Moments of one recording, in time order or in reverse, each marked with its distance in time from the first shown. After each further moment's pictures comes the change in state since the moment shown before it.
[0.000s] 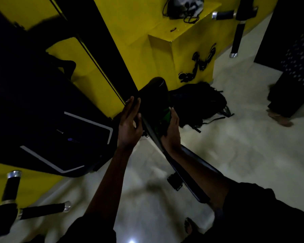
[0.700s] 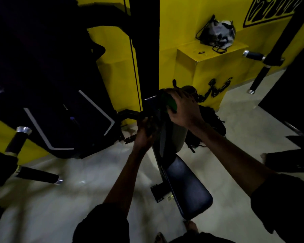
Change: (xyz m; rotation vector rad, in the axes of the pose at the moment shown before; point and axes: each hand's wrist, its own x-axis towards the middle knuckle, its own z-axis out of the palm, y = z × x) left_hand -0.063 -0.037 0.029 -0.293 -0.097 -0.606; right_hand 0.082 -0.104 -0.023 -0.576 -0.303 -0.733
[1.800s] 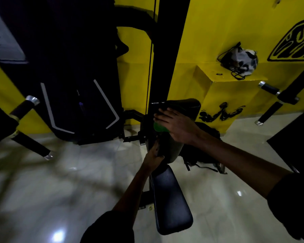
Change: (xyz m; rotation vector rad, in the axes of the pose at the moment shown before) left_hand -0.047 0.012 0.081 -0.149 -0.091 -0.266; right_hand 0.003 0.006 -0.004 -0.538 -0.531 -0.685
